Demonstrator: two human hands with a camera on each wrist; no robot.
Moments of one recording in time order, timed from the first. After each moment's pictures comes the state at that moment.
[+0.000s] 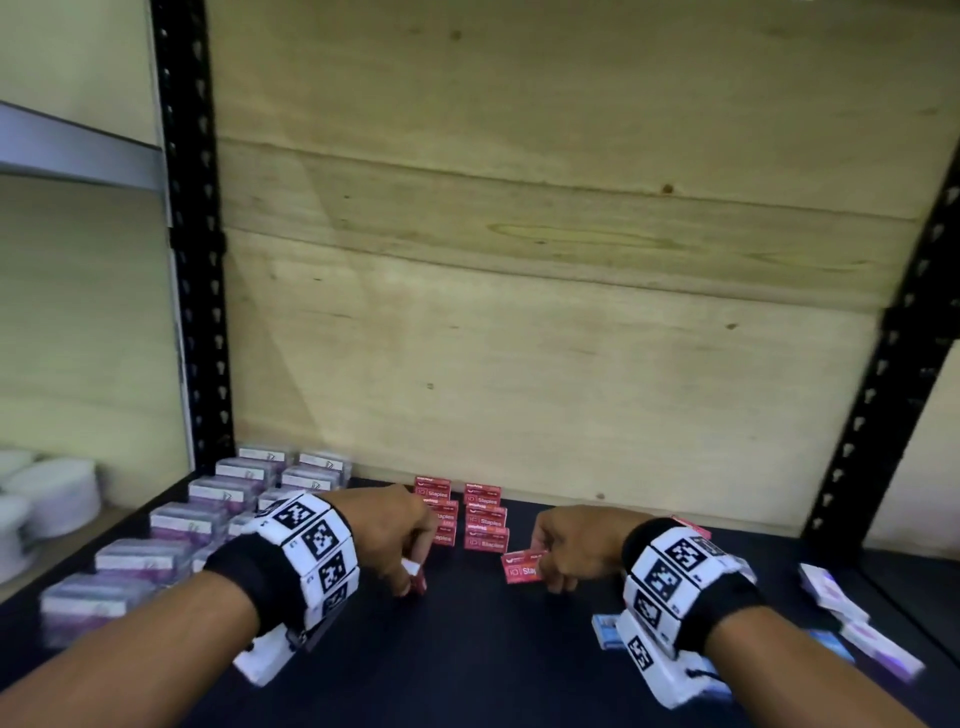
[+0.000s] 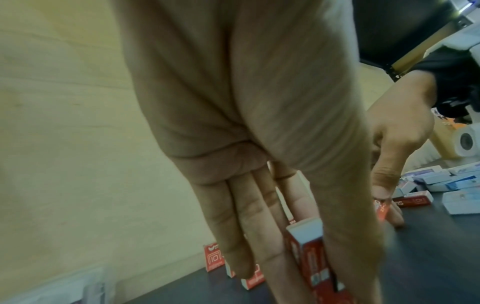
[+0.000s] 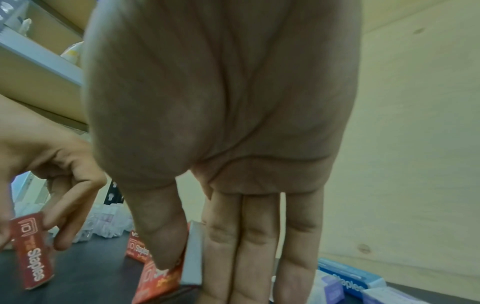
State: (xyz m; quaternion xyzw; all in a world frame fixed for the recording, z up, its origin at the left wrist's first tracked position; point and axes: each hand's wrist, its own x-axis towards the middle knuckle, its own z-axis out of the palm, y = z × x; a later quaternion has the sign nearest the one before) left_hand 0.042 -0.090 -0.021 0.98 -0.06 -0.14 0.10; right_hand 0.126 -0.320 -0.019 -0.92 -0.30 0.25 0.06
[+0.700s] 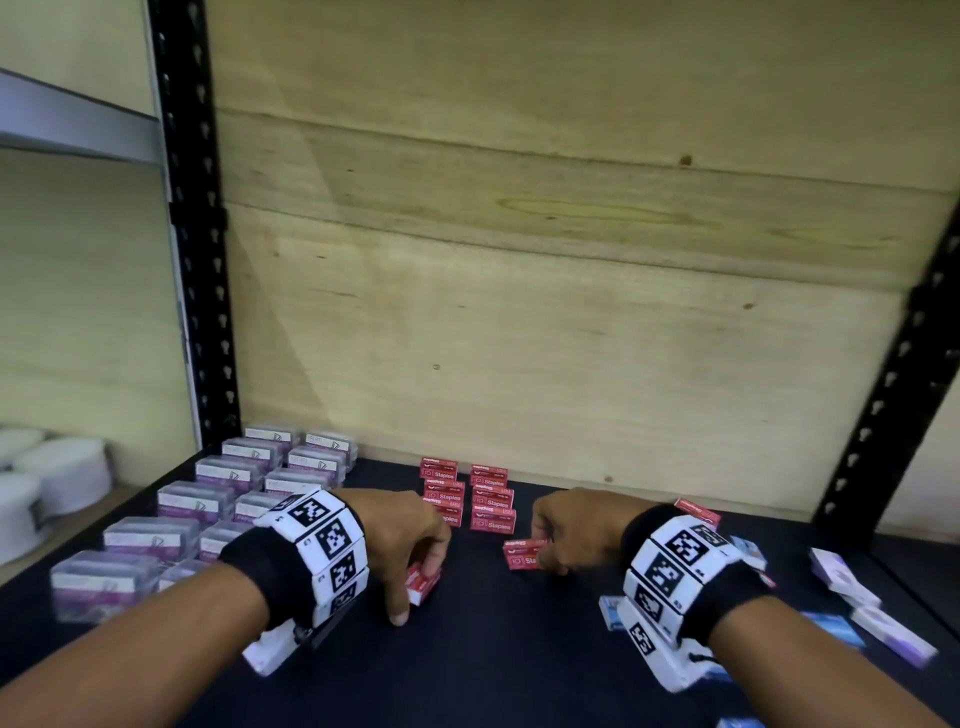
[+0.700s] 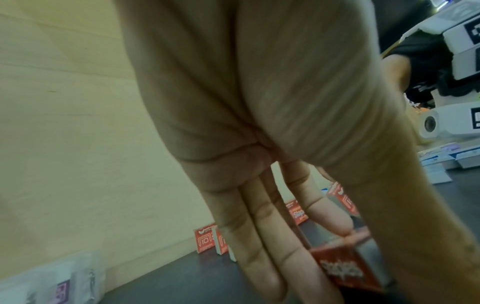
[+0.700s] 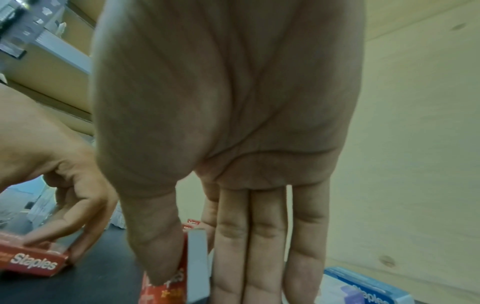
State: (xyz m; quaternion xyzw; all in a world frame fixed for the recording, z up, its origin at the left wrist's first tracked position) left_hand 0.030 -0.108 -0.019 0.97 -0.07 -0.22 0.05; right_hand 0.116 -0.313 -0.017 -0.93 -0.31 0.19 -0.01
